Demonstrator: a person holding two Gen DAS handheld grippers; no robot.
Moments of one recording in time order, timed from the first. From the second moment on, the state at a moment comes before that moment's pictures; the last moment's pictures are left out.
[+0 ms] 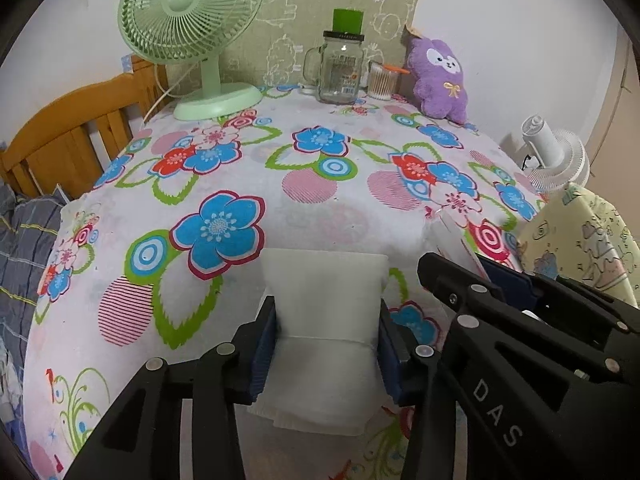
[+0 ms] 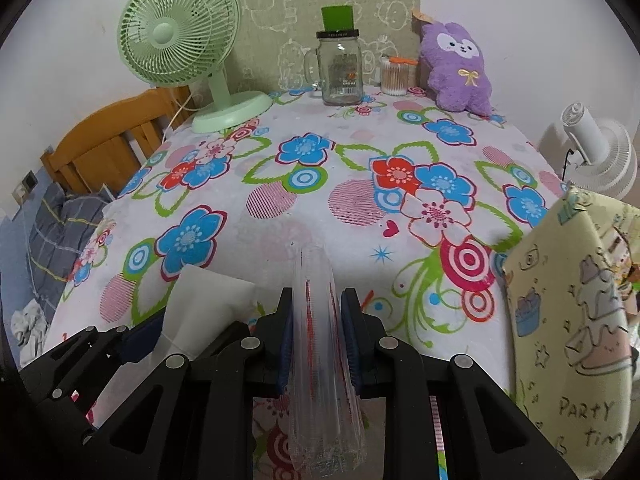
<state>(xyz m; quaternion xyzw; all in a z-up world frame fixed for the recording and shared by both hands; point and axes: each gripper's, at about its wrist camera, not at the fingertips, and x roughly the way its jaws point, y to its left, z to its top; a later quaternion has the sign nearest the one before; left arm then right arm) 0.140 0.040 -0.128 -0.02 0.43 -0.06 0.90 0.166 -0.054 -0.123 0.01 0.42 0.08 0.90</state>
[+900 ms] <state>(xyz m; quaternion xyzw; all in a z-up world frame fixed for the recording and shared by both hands) 0.084 0.010 -0.057 0.00 0.35 -0.05 0.93 0.109 -0.081 -0.052 0.01 0.35 0.09 0.93</state>
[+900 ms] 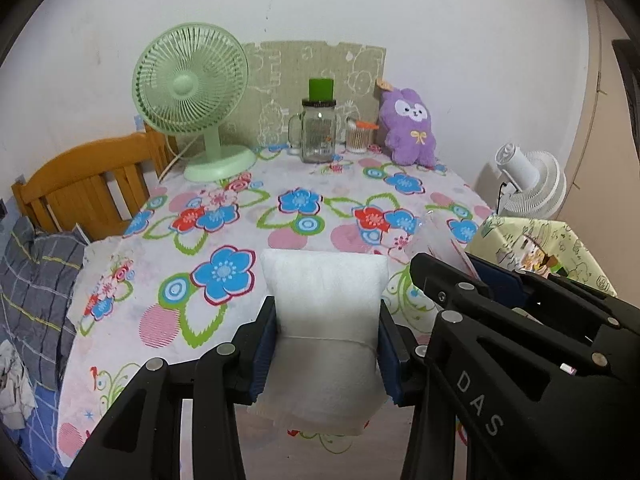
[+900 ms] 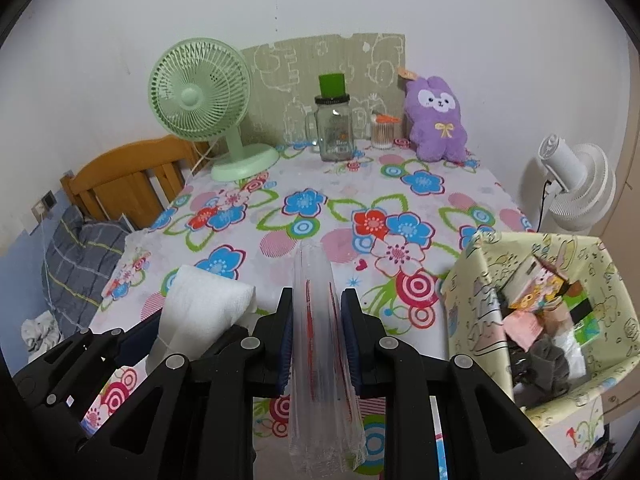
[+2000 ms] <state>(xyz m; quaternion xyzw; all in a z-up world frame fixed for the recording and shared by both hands) 0.092 -0.059 -0.013 0.03 0.31 -0.09 0.95 0.111 -0.146 -0.003 0.00 0.31 0.07 0.95</state>
